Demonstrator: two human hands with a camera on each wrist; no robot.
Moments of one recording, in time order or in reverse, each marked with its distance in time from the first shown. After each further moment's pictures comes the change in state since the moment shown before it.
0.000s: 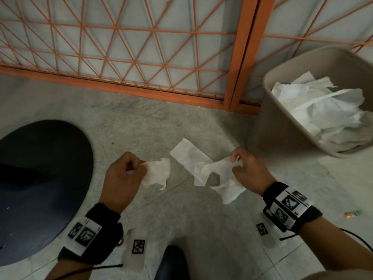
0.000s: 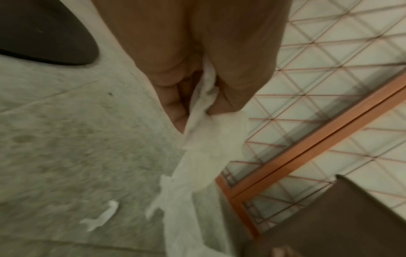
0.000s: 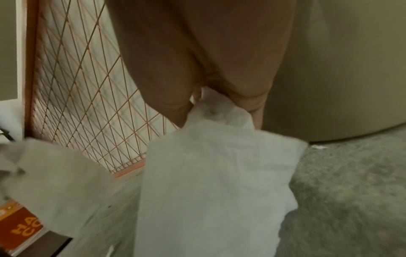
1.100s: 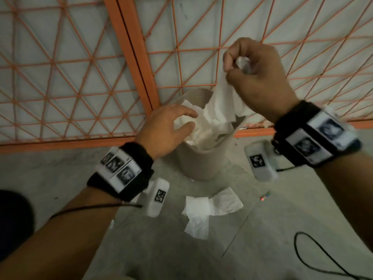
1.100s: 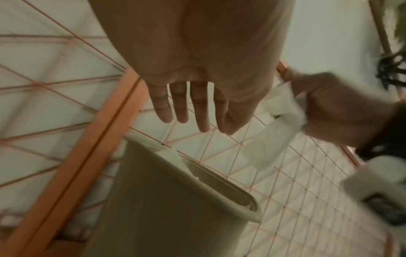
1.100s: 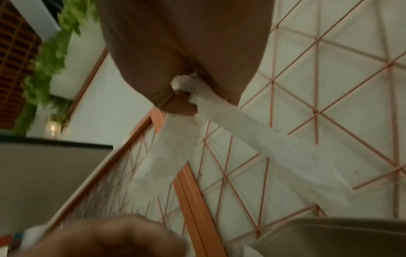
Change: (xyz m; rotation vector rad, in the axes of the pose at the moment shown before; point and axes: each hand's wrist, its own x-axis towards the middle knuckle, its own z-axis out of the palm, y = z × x) left_hand -0.020 0.265 0.144 0.229 -0.350 0.859; right_hand -0.108 -0.101 -0.267 0.120 0.679 -0.626
